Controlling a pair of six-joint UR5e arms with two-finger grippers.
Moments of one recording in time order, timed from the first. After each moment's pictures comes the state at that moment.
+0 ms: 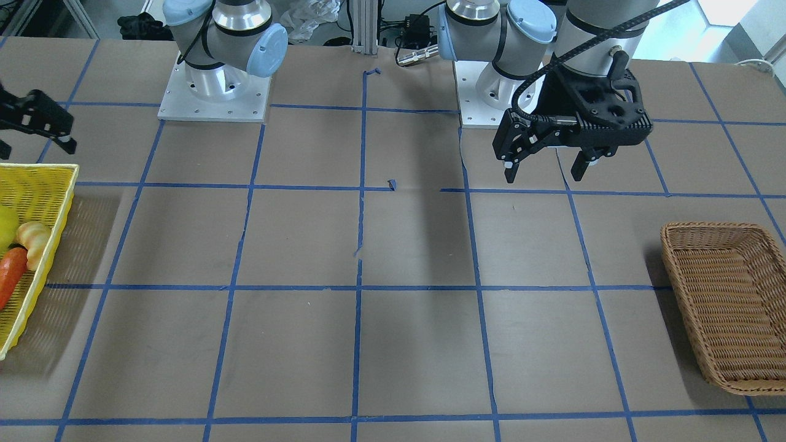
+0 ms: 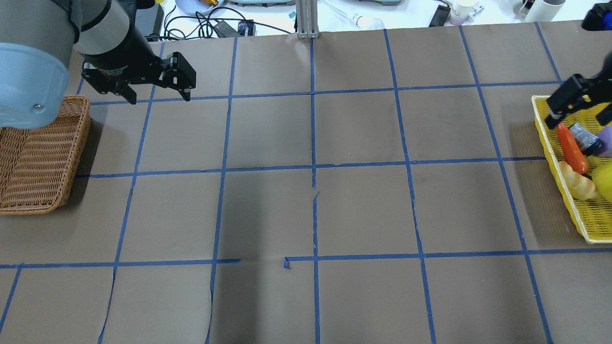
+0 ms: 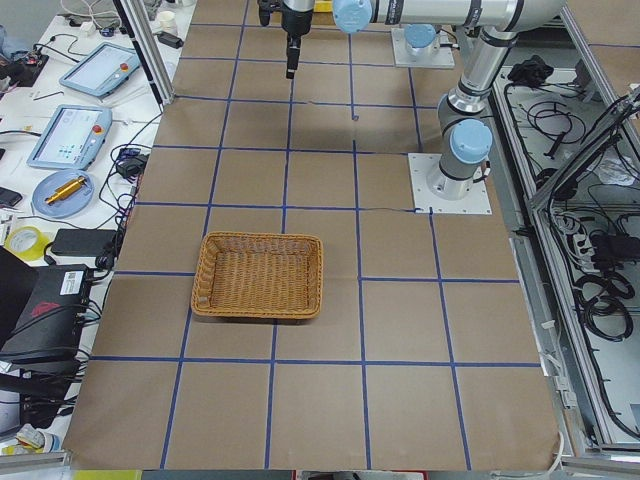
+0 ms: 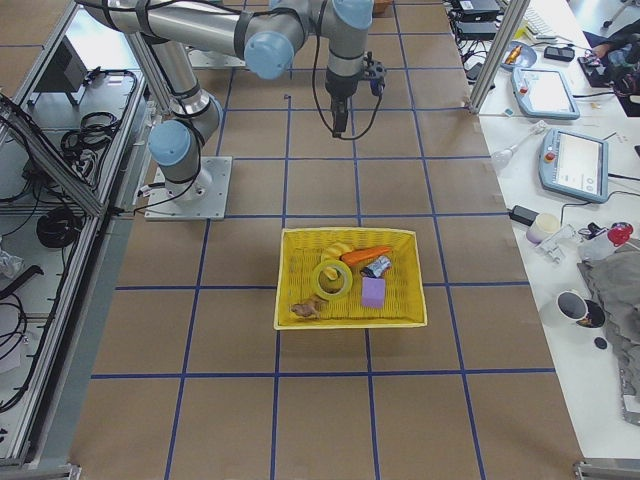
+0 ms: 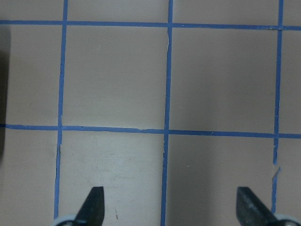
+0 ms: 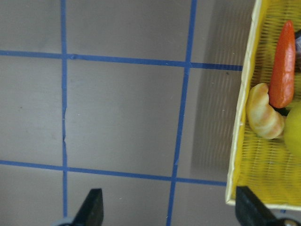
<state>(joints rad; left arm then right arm) -1.58 -1.56 -1.60 -1.39 1.61 -0.05 1.04 -1.57 1.63 -1.52 -1.54 -0.63</state>
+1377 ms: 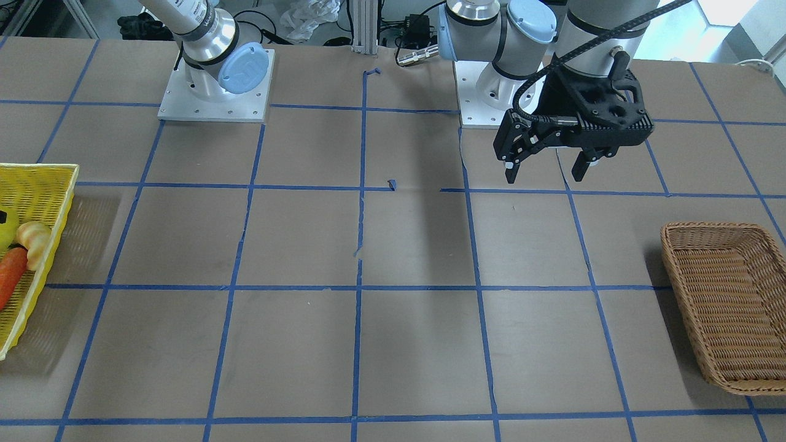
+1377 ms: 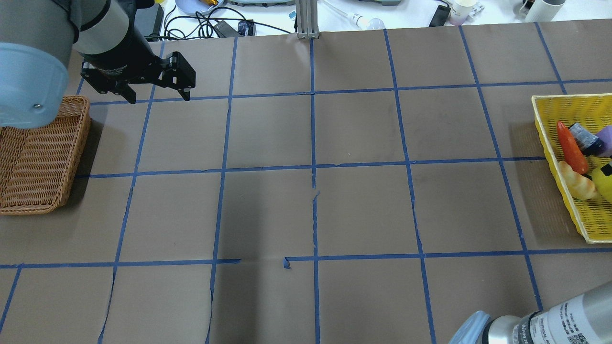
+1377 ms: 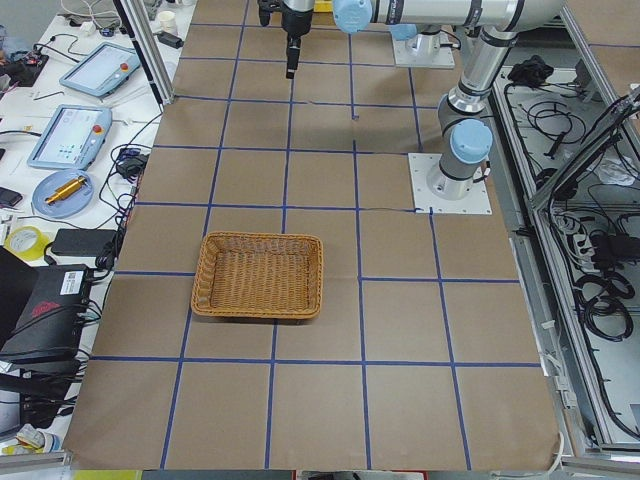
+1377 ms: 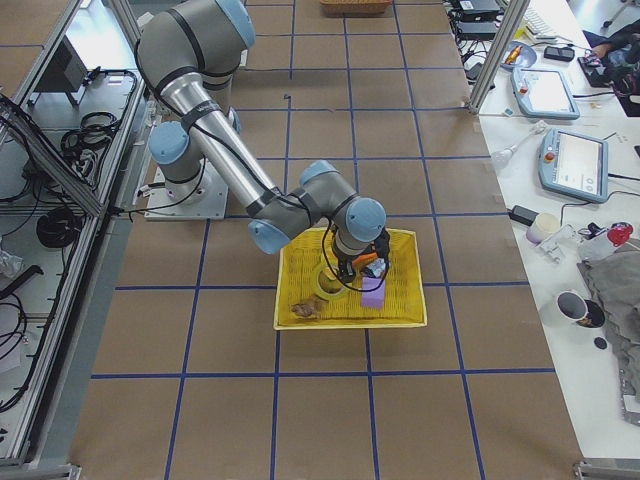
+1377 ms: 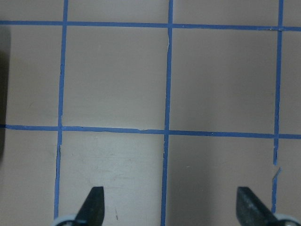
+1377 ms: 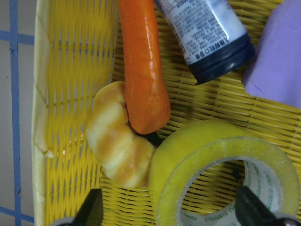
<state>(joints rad) -1.58 -1.56 -1.60 -1.39 1.61 -0.05 0.73 -1.15 1.66 -1.83 -1.54 -1.01</state>
